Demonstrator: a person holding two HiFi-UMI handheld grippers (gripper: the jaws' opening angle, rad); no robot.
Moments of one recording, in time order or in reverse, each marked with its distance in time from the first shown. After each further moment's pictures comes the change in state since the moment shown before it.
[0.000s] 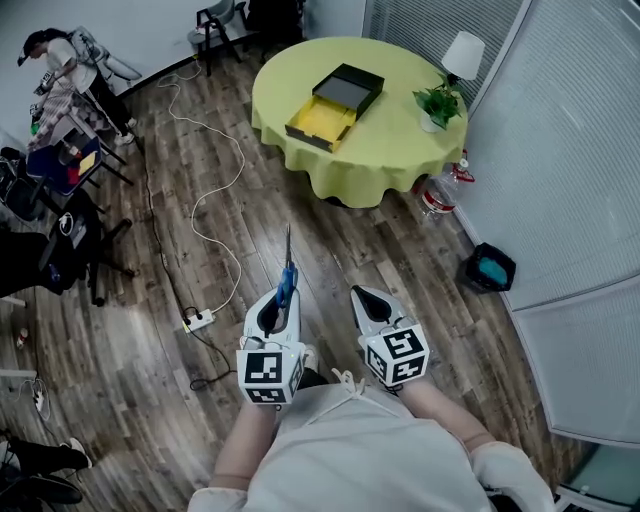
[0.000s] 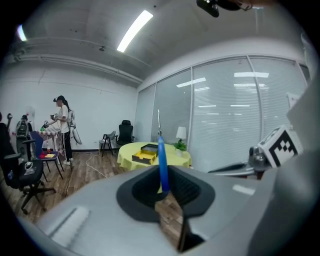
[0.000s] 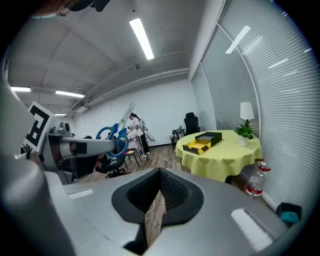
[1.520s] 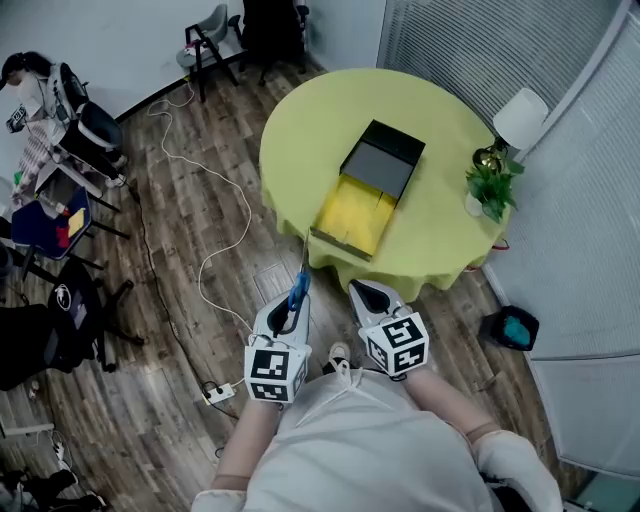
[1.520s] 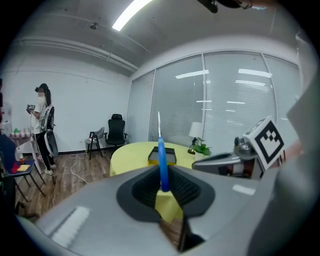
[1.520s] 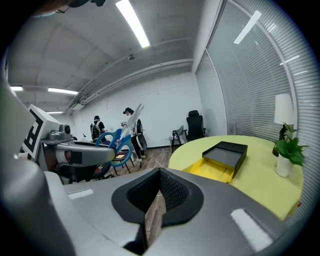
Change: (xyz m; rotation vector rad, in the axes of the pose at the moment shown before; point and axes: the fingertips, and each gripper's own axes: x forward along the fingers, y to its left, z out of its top) left arm 0.375 0.211 0.089 0.037 0.077 -0.117; right arm 0.398 -0.150 0.168 -0.022 0.027 0.032
